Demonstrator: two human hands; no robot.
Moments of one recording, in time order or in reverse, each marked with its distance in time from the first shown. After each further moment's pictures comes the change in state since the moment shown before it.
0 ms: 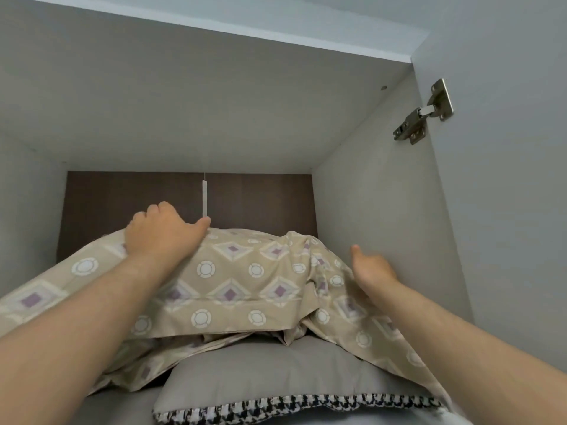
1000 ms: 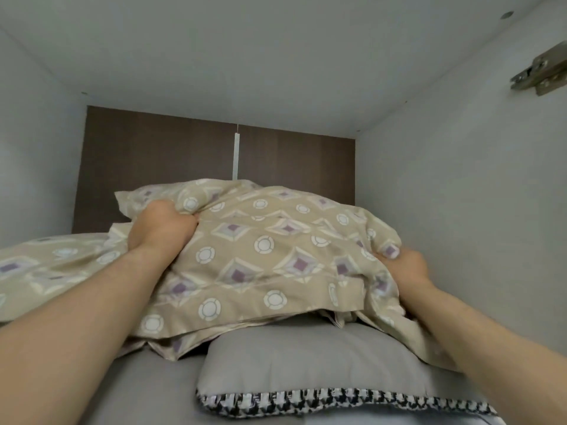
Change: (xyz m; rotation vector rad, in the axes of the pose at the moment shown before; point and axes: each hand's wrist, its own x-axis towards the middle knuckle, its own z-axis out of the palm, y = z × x) left_hand 0.025 -0.103 0.090 -0.289 -0.128 -0.222; right_hand 0.006 0.021 0.070 0.142 -0.043 -0.130
